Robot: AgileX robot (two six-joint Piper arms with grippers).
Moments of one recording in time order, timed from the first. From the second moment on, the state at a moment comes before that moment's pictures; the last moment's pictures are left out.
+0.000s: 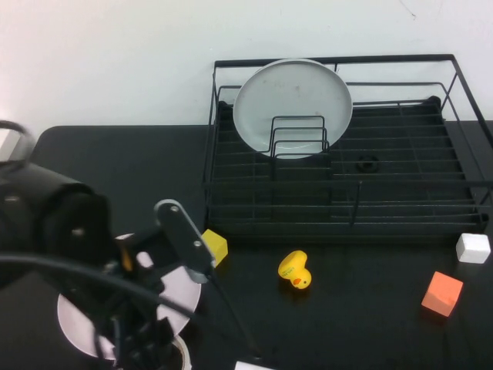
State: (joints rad) right arm -0.08 -0.01 0.03 0.70 0.44 0.09; left arm -0.54 1.38 -0.97 -0.06 1.01 0.50
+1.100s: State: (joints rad) right arm -0.08 -0.01 0.03 0.70 0.46 0.07; left arm -0.54 1.70 -0.91 0.13 0.75 0.36
